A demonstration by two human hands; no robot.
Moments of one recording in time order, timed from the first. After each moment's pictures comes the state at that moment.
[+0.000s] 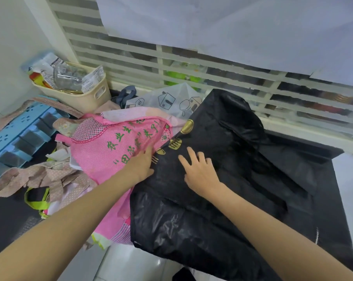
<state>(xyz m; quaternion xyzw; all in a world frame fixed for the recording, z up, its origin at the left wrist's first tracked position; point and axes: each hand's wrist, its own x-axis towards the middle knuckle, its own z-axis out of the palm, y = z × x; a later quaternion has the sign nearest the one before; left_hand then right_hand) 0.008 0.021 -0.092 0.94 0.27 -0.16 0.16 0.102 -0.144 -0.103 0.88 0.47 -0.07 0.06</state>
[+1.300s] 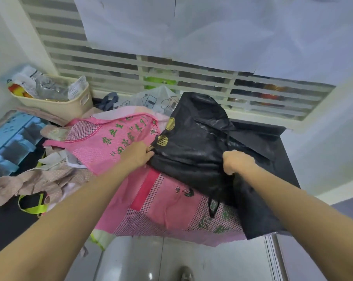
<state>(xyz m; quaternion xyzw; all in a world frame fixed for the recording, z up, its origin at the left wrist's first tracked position) -0.024 0.005 -0.046 0.96 0.20 -0.10 0.19 0.074 -0.240 -0.012 0.95 0.12 -0.25 0.14</state>
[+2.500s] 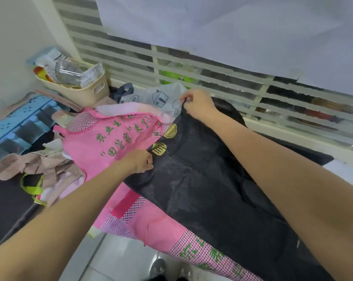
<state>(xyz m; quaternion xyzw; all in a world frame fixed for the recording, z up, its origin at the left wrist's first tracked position) 0.026 -0.008 -0.069 0.92 0.25 -0.24 0.16 0.198 -0.103 0.020 0.84 0.36 -0.16 -0.37</state>
